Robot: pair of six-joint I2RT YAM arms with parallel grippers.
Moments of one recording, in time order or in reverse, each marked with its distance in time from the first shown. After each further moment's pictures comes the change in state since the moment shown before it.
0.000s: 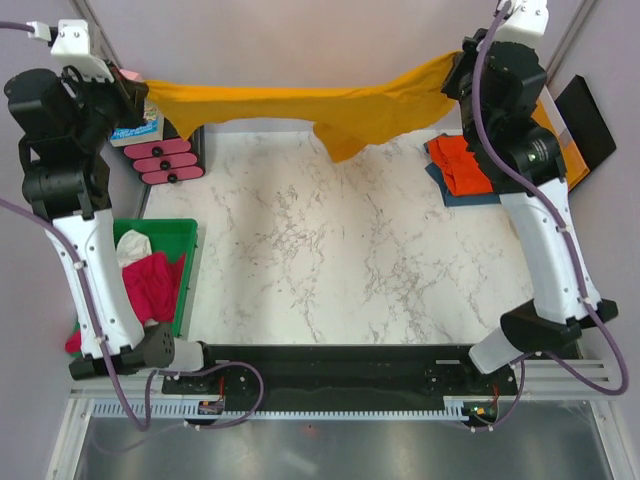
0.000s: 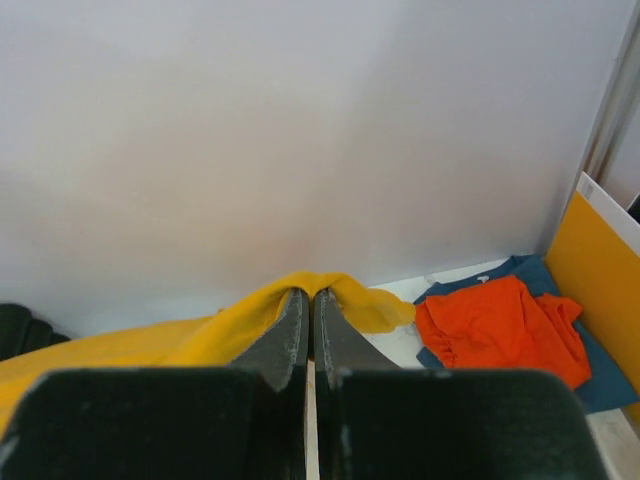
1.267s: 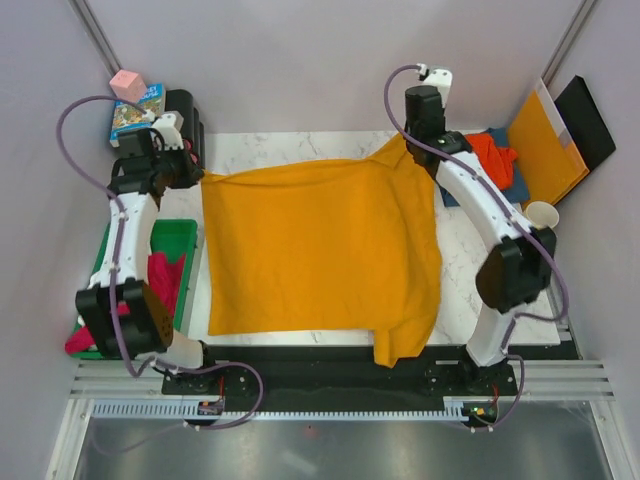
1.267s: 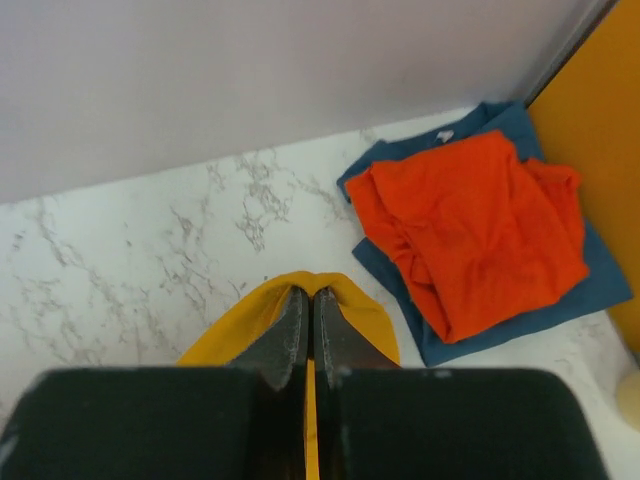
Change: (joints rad) left arm -0.016 -0.019 -0.740 0.191 0.040 0.039; right arm -0.078 0.128 -0.467 0.192 0.026 0.010
